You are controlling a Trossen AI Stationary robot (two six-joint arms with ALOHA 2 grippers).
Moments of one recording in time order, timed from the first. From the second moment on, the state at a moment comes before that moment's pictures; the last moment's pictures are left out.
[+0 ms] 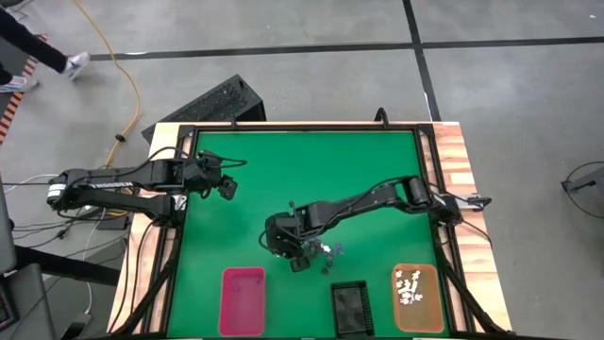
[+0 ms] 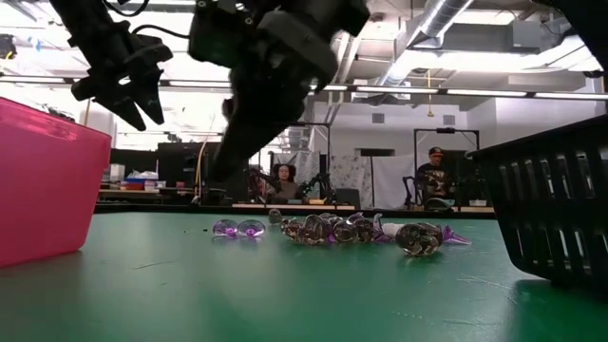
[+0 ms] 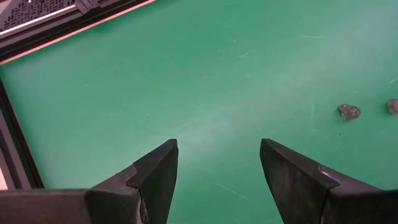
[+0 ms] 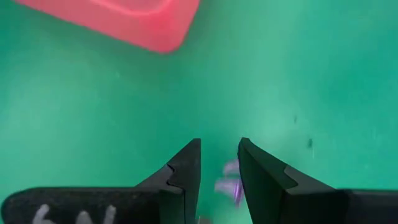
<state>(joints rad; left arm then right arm) 0.15 0.86 0.74 -0.81 -0.45 -0.74 0.17 2.18 1.81 -0.61 -0.14 -0.18</state>
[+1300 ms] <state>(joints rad) 0.15 0.86 0.74 -0.81 -0.46 -0.73 0.15 2.27 1.81 -0.59 -0.13 -0.17</state>
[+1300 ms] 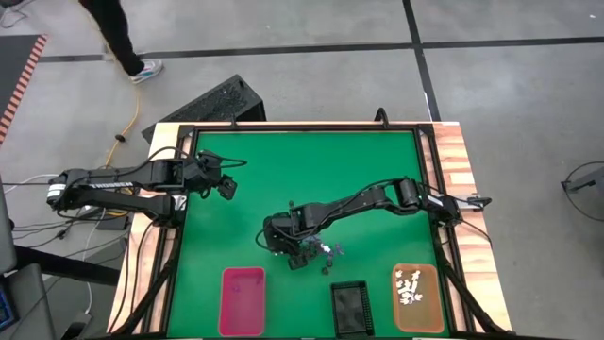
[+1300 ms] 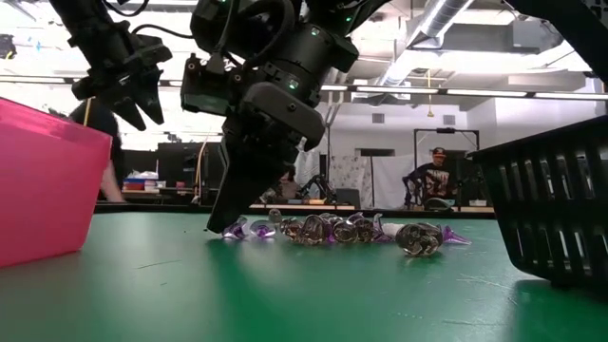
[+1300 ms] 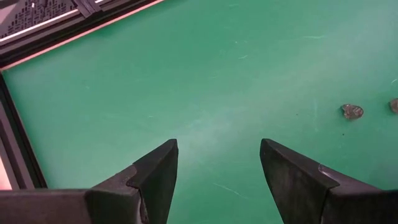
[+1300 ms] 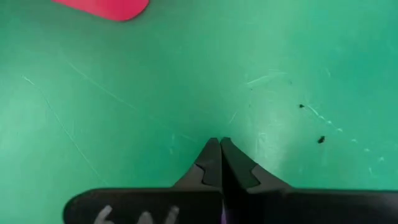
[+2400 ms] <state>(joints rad) 0.15 0.86 0.74 -0.83 -0.42 -0.71 0.12 2.27 2.03 -0.61 -0.36 -0.16</state>
